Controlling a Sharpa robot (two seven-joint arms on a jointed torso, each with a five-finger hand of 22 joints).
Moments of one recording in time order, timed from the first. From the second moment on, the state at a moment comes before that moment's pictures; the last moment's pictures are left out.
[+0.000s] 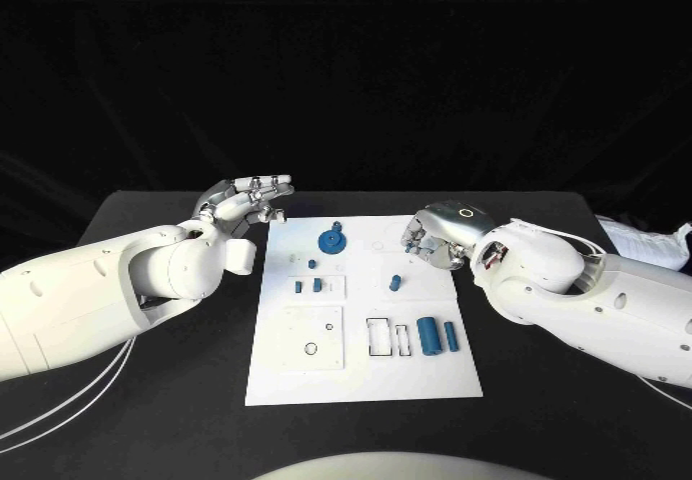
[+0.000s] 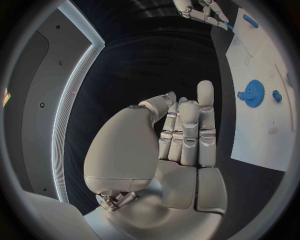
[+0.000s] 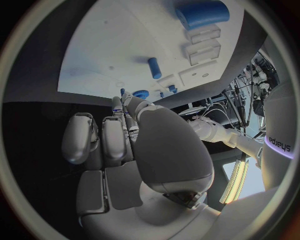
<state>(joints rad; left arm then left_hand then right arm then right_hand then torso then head) 1.17 -0.90 -0.01 1.52 0.13 -0.34 0.38 1.38 -0.16 0.53 -0.01 0.11 1.07 0.17 0.09 0.07 1.15 0.10 0.18 0.08 1.27 0.01 1.08 0.61 0.17 1.26 0.10 0.51 0.93 1.06 -0.83 0.12 1.63 -1.85 -0.23 -0.24 1.49 -0.06 0.45 0.08 0.05 1.16 0.11 0.09 0.12 1.21 0.08 0.08 0.08 1.47 -0.02 1.26 1.15 0.08 1.38 0.08 1.31 1.09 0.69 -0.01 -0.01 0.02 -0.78</state>
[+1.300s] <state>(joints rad) 1.17 -0.87 -0.01 1.51 0.13 -0.32 0.37 1.38 -0.16 0.53 -0.02 0.11 1.07 0.18 0.09 0.07 1.14 0.10 0.18 0.08 1.27 0.01 1.07 0.61 0.17 1.26 0.10 0.51 0.93 0.91 -0.62 0.08 1.66 -1.82 -0.20 -0.20 1.48 -0.06 0.47 0.06 0.05 1.16 0.12 0.08 0.12 1.22 0.08 0.07 0.07 1.47 -0.02 1.26 1.14 0.08 1.38 0.08 1.31 1.08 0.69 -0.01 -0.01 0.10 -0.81</state>
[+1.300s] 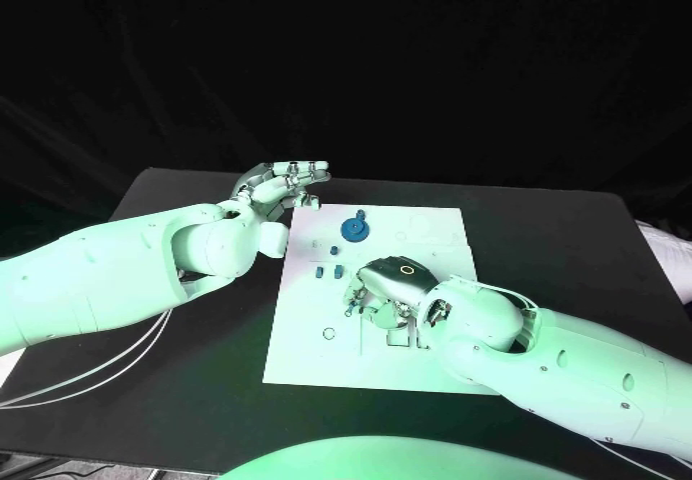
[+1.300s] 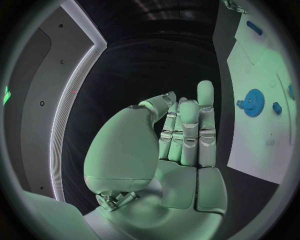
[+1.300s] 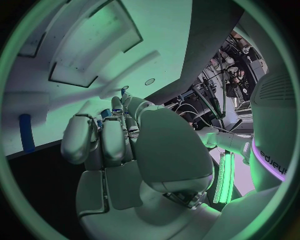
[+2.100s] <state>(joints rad) 1.17 -0.87 -0.01 1.50 0.13 -0.31 0.37 1.38 -0.16 0.53 -0.02 0.11 1.07 0.18 0.09 0.07 1.14 0.10 0.18 0.08 1.27 0.01 1.07 0.61 0.17 1.26 0.10 0.51 0.93 0.91 -0.62 0.07 1.66 -1.85 -0.18 -0.20 1.47 -0.07 0.47 0.06 0.05 1.16 0.13 0.07 0.12 1.23 0.07 0.06 0.07 1.47 -0.02 1.26 1.14 0.08 1.38 0.08 1.31 1.08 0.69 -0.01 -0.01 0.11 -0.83</state>
